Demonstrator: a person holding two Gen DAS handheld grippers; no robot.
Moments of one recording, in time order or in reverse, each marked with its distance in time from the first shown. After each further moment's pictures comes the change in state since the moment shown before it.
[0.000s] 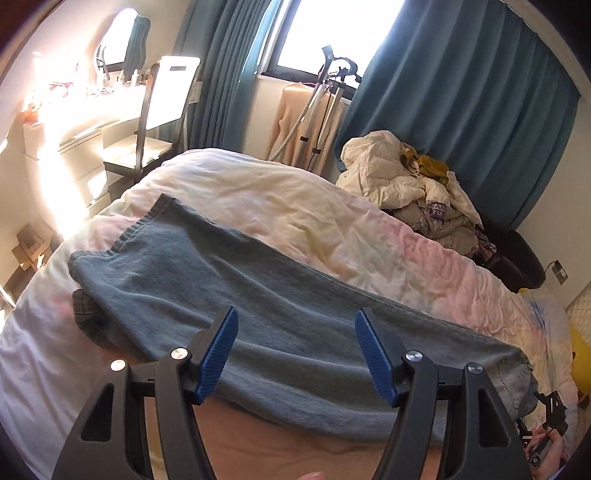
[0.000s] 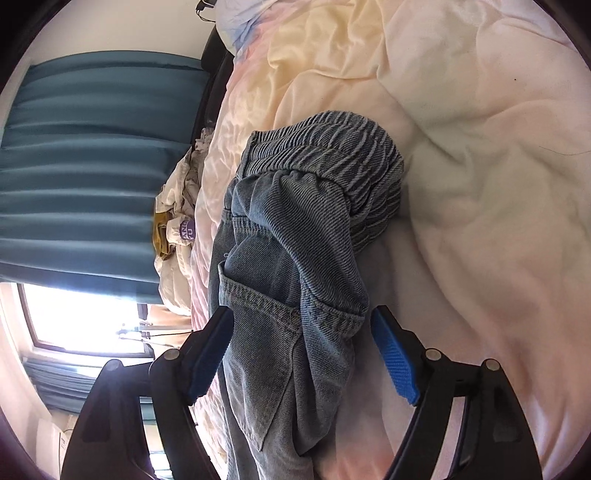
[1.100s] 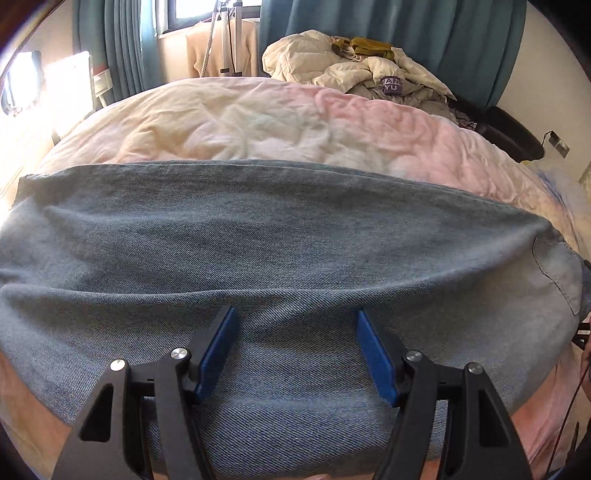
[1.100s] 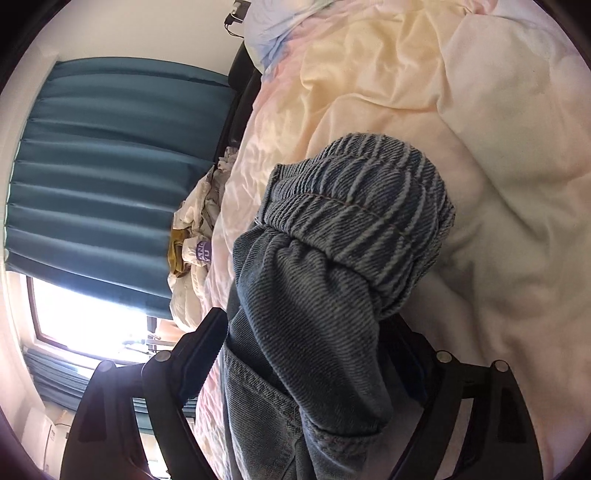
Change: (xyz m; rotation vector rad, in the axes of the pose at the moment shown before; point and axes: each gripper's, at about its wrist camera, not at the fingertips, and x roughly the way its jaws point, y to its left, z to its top) left arm 0.128 -0.140 -0.103 0.302 0.251 0.006; right arm 0.034 0.017 0.029 -0.073 -0.105 0.081
